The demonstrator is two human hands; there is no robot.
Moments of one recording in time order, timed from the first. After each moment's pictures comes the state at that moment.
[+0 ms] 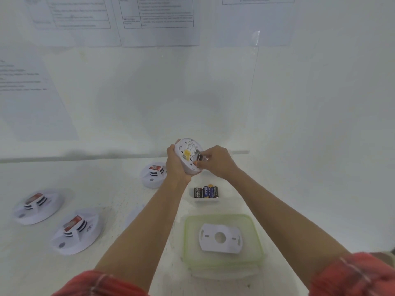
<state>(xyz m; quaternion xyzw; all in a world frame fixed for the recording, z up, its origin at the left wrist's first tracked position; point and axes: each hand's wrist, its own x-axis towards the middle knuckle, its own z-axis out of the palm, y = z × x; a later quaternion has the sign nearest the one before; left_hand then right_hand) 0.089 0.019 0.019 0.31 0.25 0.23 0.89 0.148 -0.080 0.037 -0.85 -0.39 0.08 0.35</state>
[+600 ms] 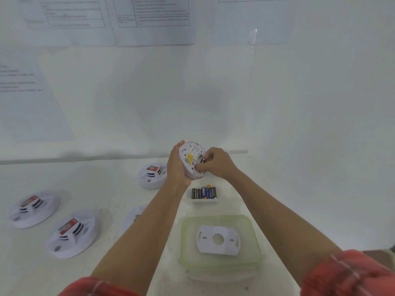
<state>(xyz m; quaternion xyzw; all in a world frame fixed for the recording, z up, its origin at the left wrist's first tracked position) 0.090 0.014 0.016 0.34 0.25 0.19 0.89 0.160 -0.083 0.024 -0.83 -0.33 0.13 0.43</state>
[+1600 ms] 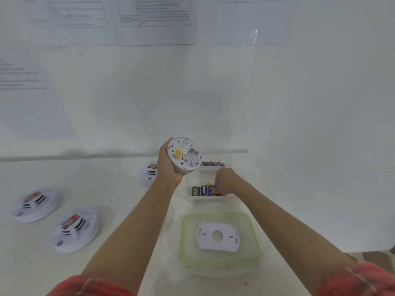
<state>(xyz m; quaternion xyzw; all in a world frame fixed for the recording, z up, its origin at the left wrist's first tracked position) 0.074 0.032 0.012 0.35 0.16 0.22 0.89 0.161 -0.098 -0.007 -0.92 -0.35 0.16 0.05</state>
